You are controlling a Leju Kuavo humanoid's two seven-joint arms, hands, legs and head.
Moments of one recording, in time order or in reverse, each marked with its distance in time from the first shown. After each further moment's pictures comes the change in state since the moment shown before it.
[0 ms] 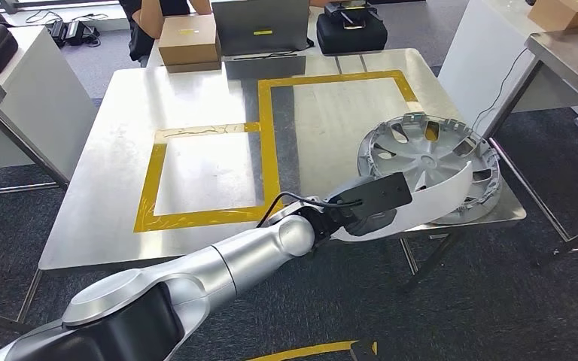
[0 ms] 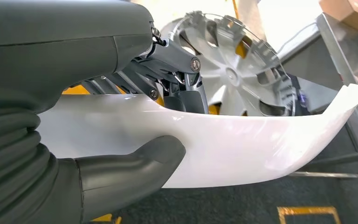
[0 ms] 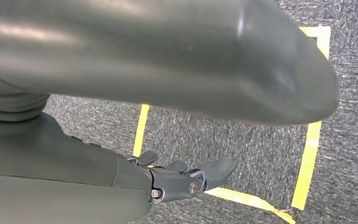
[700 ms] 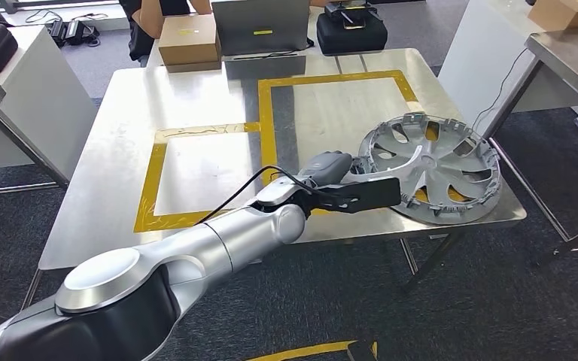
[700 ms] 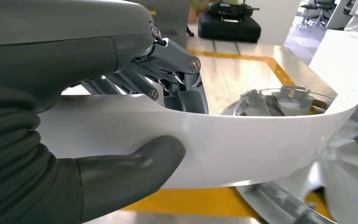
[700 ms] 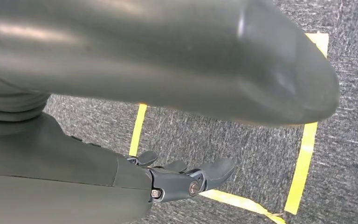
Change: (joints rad) left arm -0.122 0.004 -0.171 0.160 -0.295 0.127 0.124; right arm 0.002 0.003 0.011 0.000 0.015 0.017 -0.017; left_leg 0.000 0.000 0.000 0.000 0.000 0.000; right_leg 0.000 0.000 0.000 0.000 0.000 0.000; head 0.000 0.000
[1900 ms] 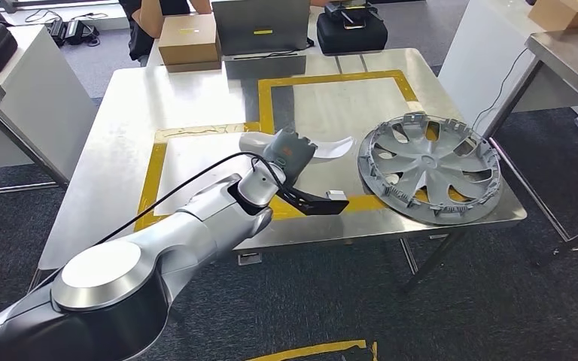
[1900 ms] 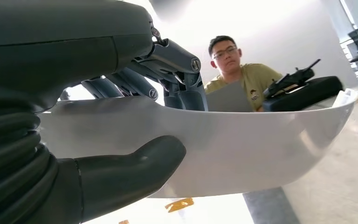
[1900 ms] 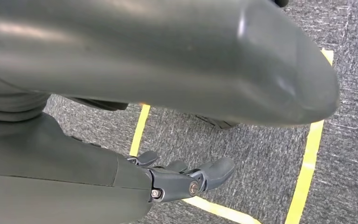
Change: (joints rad) left arm -0.042 0.026 -0.159 0.243 -0.636 0.074 0.131; right arm 0.021 0.011 0.010 0.000 0.009 0.030 -0.017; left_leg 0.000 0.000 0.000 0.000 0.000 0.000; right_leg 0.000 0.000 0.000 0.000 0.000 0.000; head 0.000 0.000
